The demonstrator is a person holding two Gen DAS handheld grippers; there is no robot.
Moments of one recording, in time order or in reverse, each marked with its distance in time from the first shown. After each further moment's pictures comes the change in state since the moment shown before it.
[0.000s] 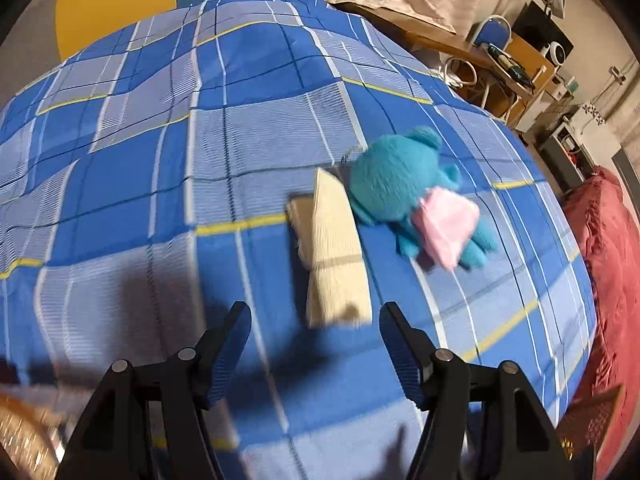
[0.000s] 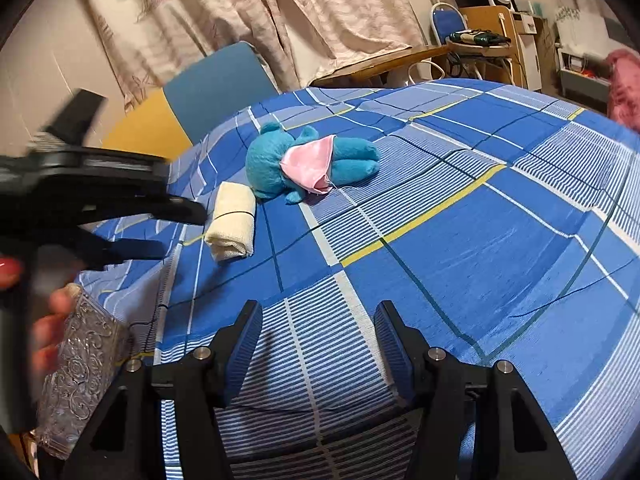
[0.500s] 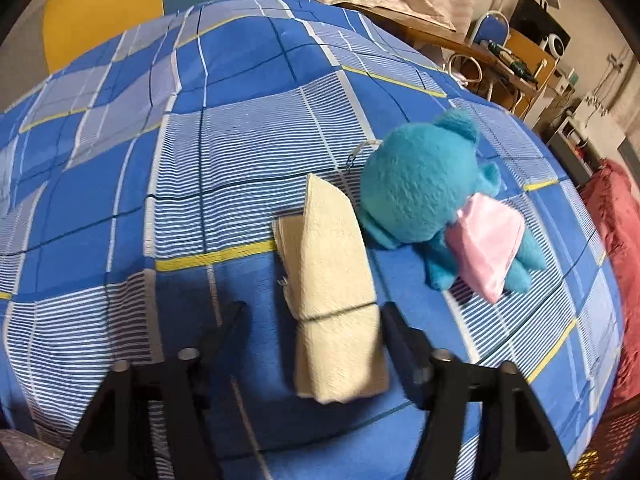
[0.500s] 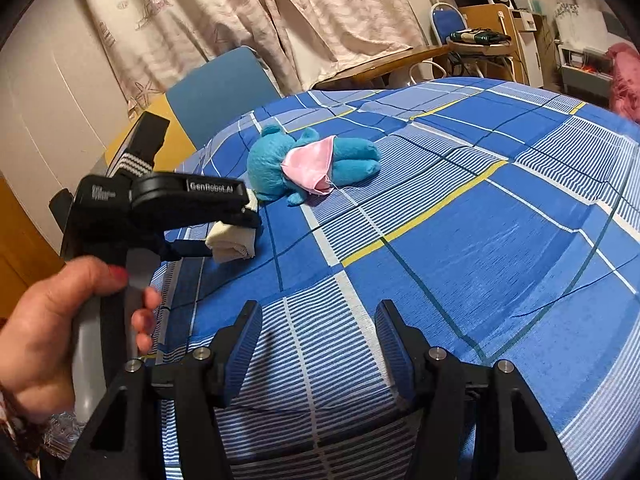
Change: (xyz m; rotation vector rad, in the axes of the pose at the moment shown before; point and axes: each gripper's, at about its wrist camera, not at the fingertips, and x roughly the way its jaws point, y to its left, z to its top) left arm 0.042 -0.004 0.003 0.056 -0.049 0.052; right arm -0.001 -0.003 -0.002 0.007 -0.010 0.018
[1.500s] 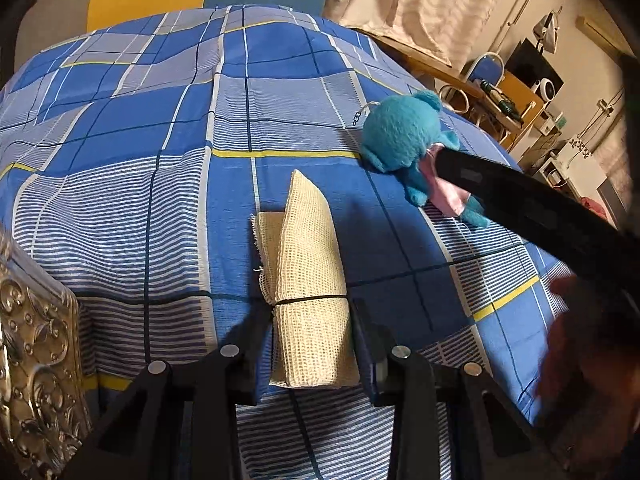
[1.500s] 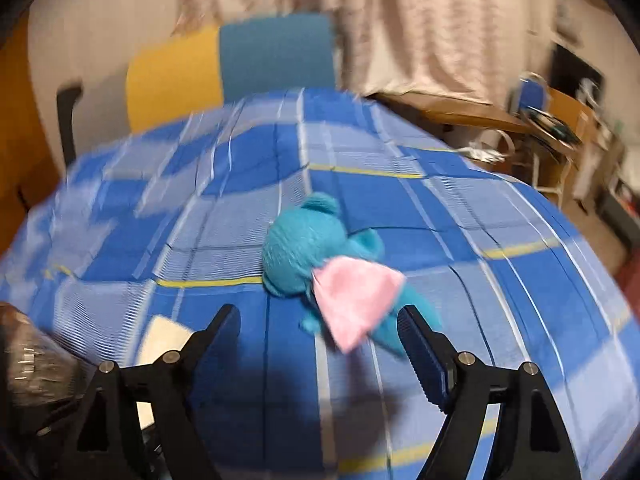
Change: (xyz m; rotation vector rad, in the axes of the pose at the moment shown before) left arm -0.045 0.024 -0.093 -0.121 -0.104 -0.118; right arm 0.108 0.068 0.126 -0.497 0.150 -0.102
